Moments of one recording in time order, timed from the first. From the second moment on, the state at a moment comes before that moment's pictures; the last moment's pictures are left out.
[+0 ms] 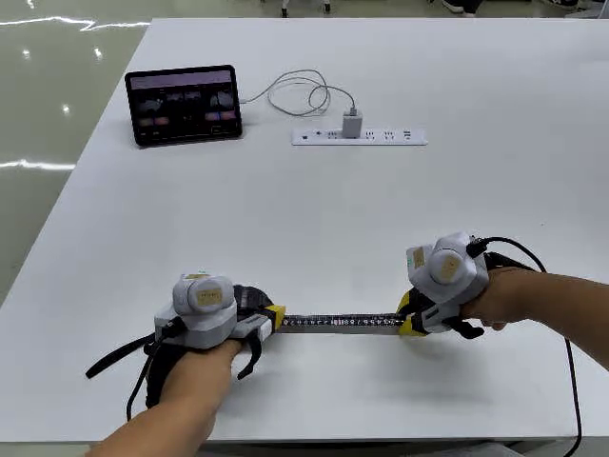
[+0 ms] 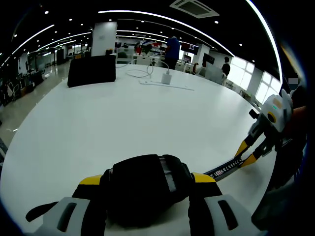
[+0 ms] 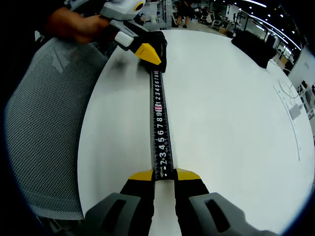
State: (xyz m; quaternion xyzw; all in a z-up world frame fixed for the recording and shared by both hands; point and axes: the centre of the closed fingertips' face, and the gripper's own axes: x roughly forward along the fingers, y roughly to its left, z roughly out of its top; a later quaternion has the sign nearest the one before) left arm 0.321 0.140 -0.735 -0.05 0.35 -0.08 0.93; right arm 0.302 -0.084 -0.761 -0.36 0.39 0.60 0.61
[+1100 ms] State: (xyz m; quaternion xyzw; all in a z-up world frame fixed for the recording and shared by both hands) left arm 0.322 0.140 -0.737 -0.05 0.35 -0.08 0.93; right arm 0.302 -0.069 -0.761 -0.35 0.38 0.60 0.61
